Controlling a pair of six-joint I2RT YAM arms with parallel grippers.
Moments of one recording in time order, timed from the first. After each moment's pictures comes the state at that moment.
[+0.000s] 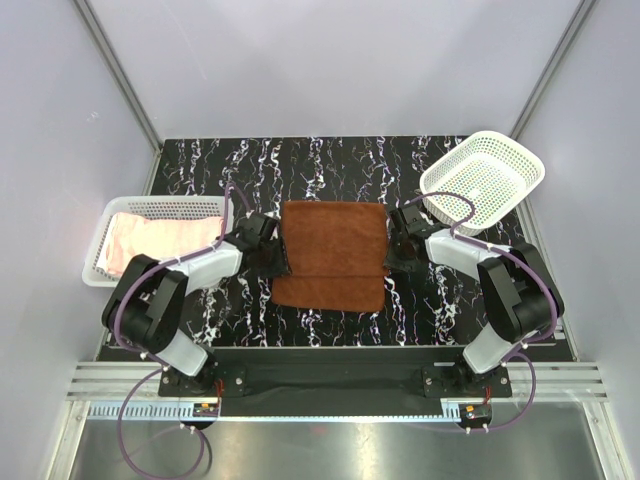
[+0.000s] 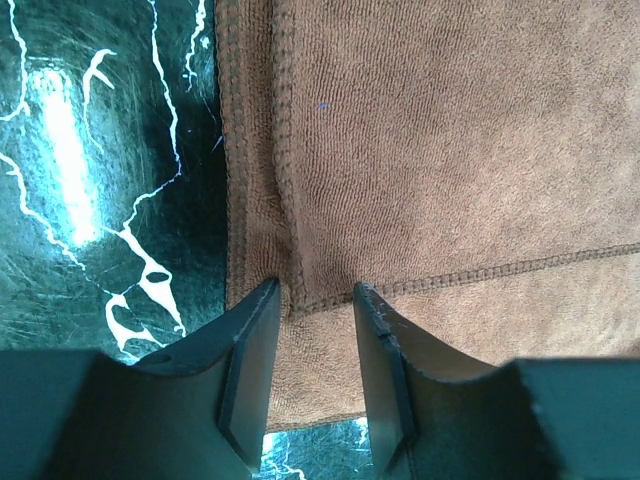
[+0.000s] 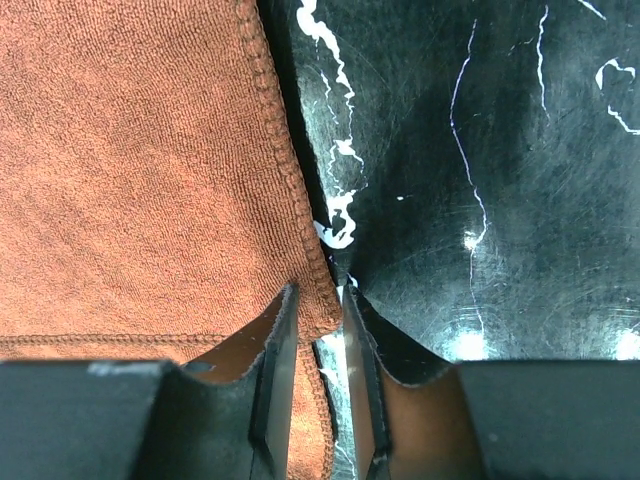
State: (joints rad) left arm -0.47 1.55 0.79 -0.29 0.08 -0.63; right arm 0.42 1.64 0.89 -0.36 0.03 0.67
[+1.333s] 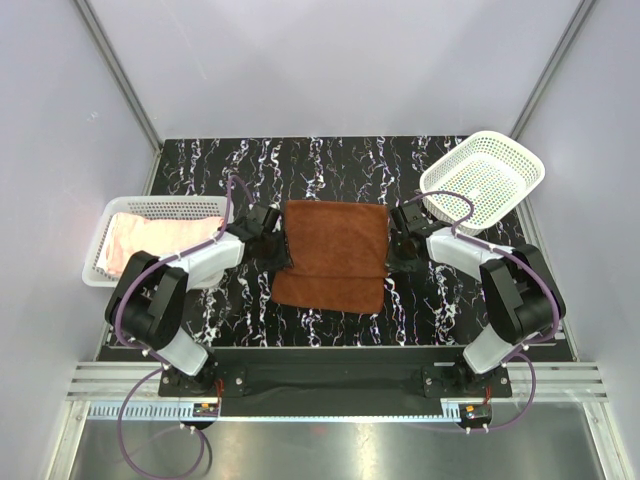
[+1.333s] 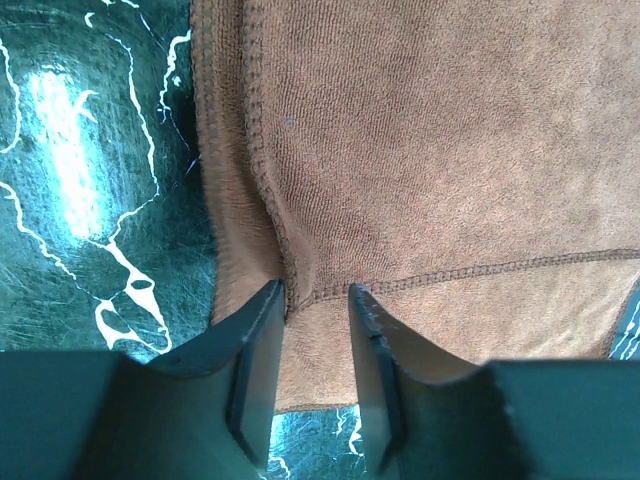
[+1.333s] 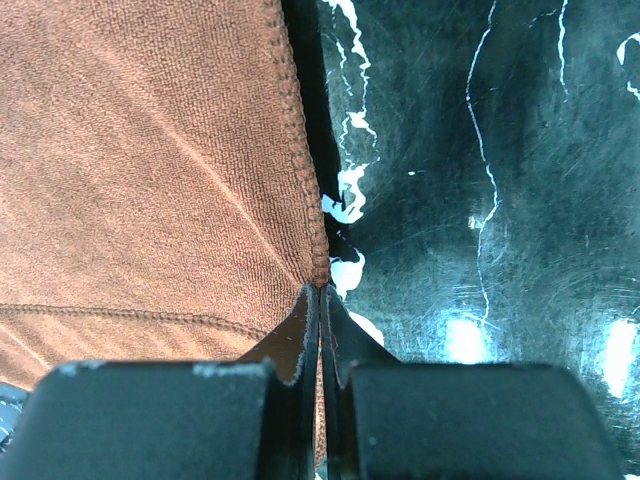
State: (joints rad) left arm -0.47 1.58 0.90 -0.38 0.10 -0.62; right arm 0.42 1.63 0.91 -0.42 -0.01 0.65
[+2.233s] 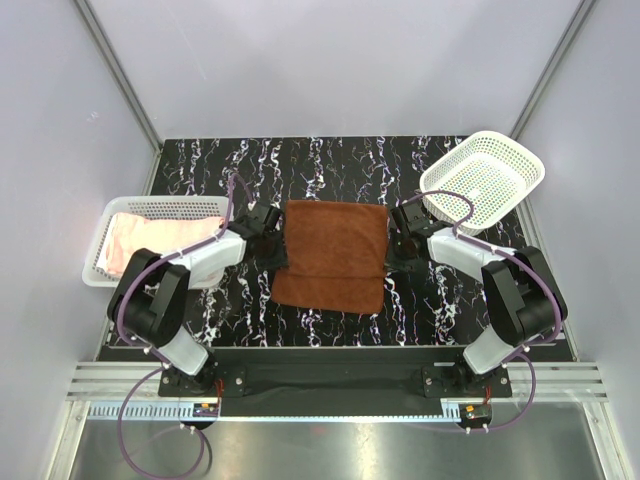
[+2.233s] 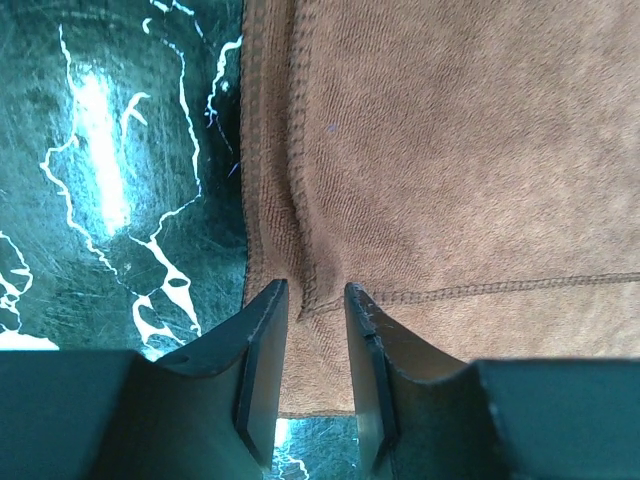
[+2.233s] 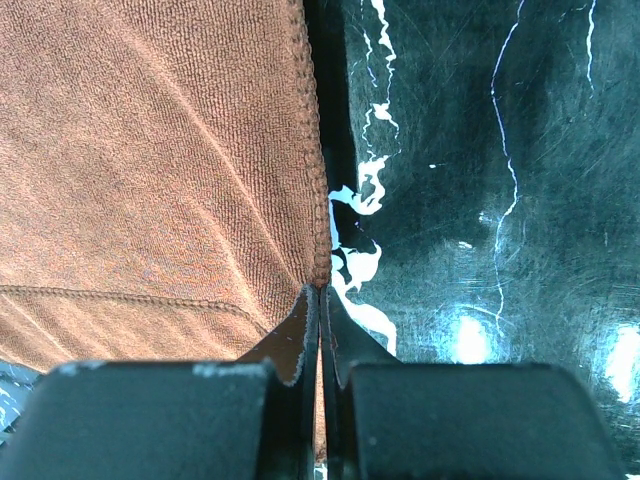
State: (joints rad) left arm -0.47 1.59 0.92 -0.42 0.03 -0.61; right arm 0.42 1.61 0.91 -0.42 -0.05 0.64
